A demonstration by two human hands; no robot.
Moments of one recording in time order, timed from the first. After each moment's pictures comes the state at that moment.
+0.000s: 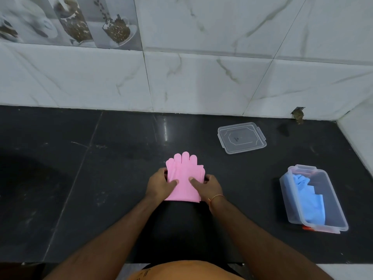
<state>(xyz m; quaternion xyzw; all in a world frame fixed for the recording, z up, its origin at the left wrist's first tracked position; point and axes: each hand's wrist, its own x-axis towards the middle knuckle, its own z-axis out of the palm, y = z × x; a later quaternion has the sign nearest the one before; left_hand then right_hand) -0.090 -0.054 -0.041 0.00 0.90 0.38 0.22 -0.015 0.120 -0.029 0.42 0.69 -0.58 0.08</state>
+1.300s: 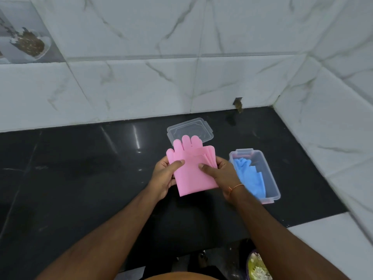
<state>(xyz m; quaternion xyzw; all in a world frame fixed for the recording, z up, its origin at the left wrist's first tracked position) -0.032 0.120 0.016 -0.01 0.57 0.73 0.36 0.086 0.289 0.064 0.33 0.64 -0.69 -0.06</state>
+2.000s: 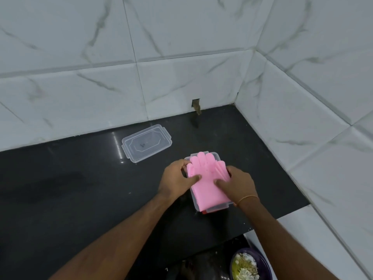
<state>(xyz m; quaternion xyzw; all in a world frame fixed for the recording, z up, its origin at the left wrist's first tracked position) 0.040 0.283 0.012 0.28 0.84 0.43 0.19 0.193 0.448 0.047 0.41 0.87 -0.28 0.01</state>
